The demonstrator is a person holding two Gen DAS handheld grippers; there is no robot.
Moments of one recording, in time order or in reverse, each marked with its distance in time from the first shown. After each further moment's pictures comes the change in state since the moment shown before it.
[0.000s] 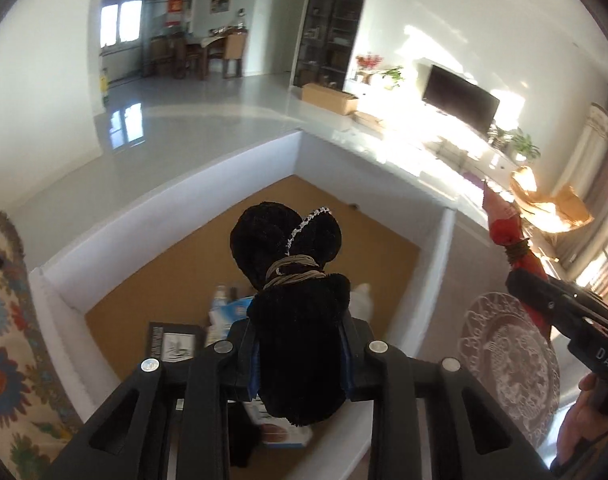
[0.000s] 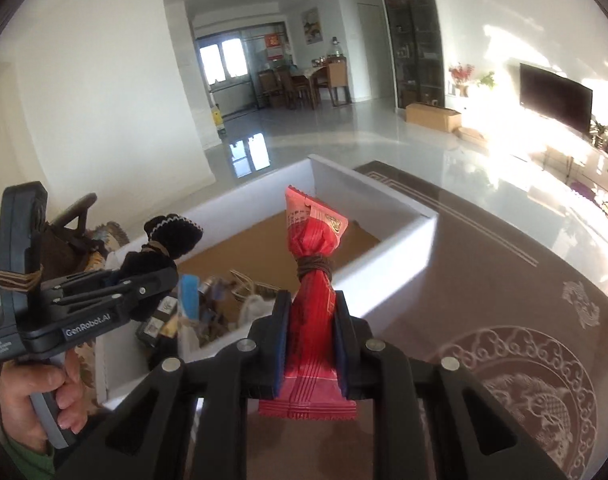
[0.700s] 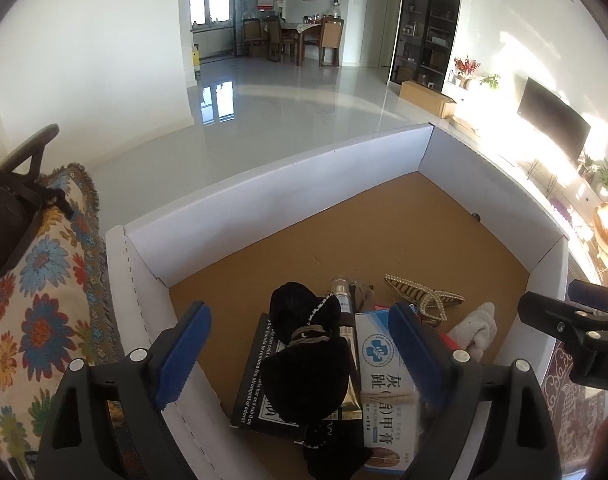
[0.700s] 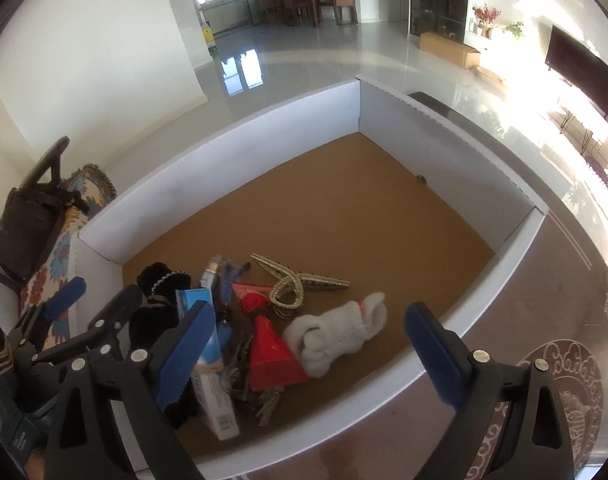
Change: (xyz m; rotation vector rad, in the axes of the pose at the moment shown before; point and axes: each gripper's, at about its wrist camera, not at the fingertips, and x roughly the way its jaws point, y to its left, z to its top) left arm 0.022 0.054 -0.011 -0.141 0.018 0.286; right arm 0.125 0.043 0.040 -0.051 0.357 -0.144
